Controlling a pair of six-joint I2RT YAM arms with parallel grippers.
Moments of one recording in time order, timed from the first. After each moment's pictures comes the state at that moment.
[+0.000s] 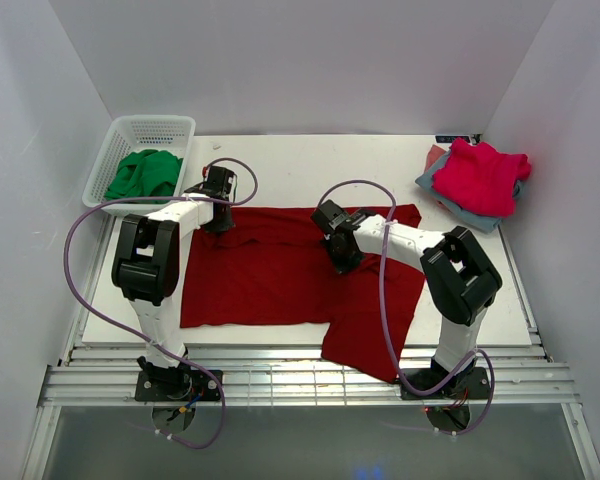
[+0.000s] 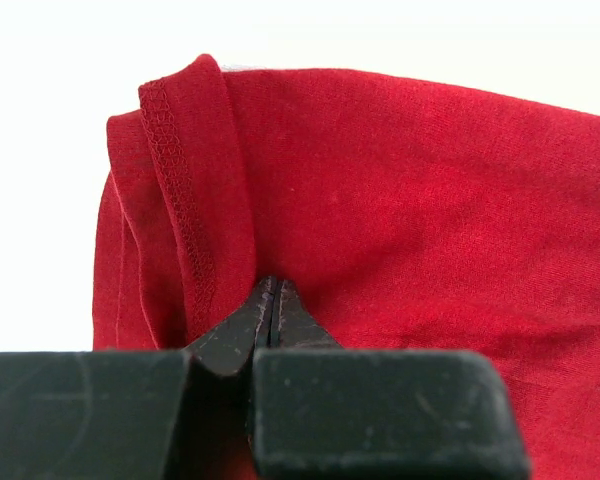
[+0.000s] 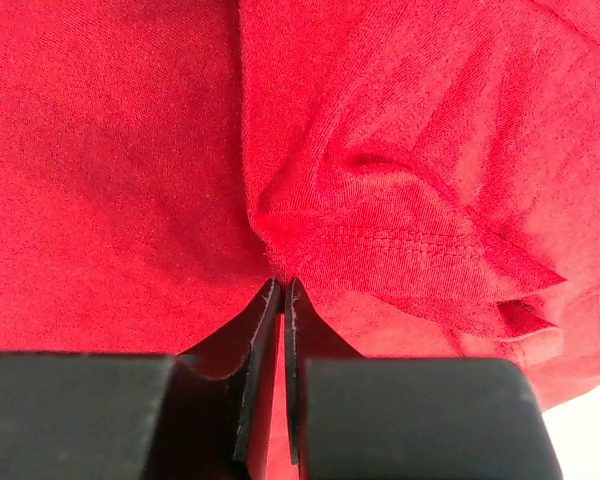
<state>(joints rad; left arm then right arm) -0.23 1.93 1.29 -0.45 -0.30 -0.31 0.75 1.83 1.24 -0.70 0.18 0.24</state>
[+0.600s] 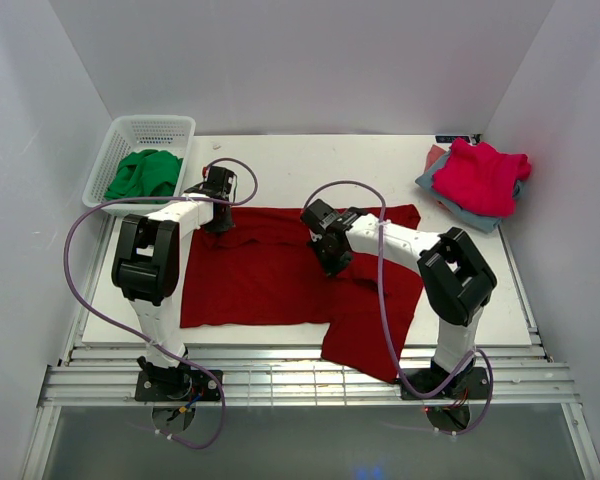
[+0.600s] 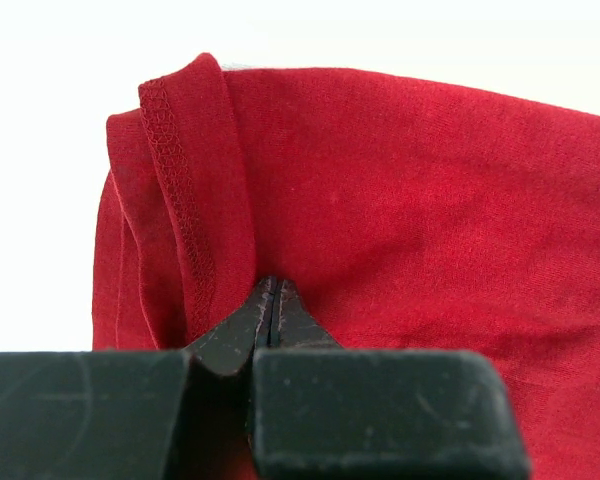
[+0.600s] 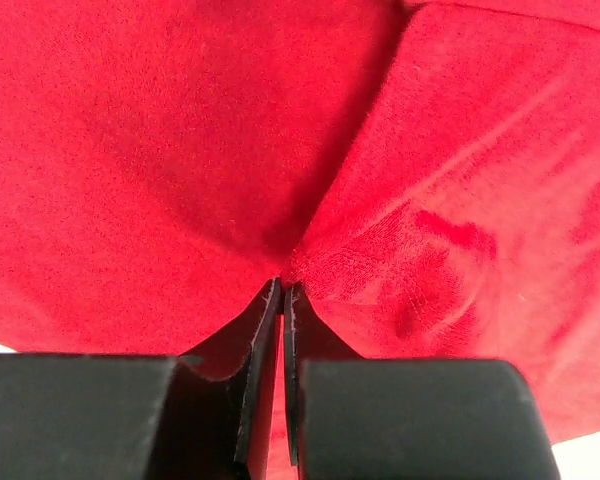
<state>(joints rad) -0.23 1.93 1.29 -0.45 -0.30 -0.31 0.80 1.84 1.31 -0.74 0.07 0.23</state>
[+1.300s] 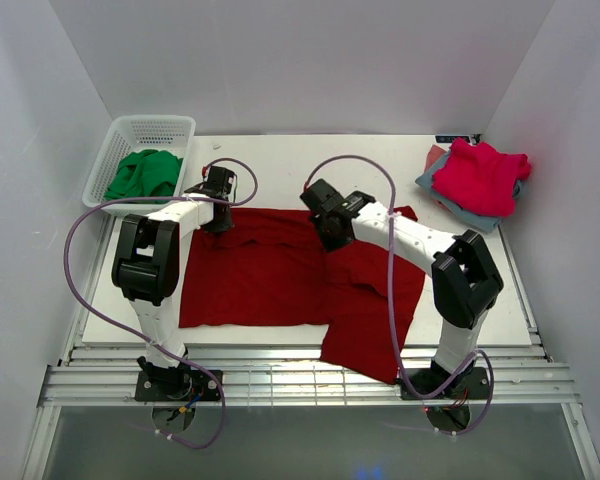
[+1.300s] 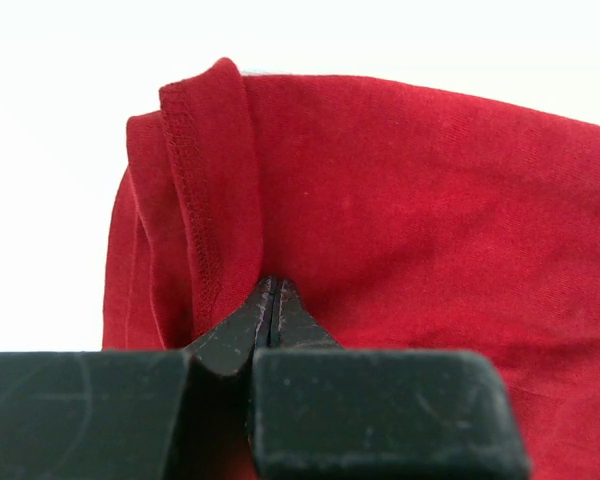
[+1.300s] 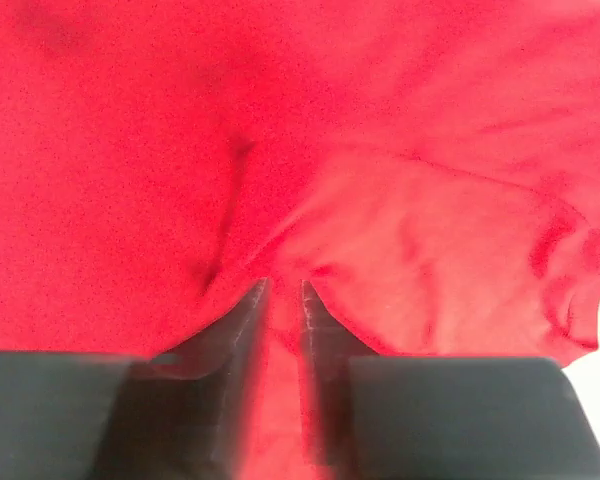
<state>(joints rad) -0.23 1.93 1.29 -0.45 -0.32 -0.31 0.81 1.82 1.44 -0.78 0.25 0.25</state>
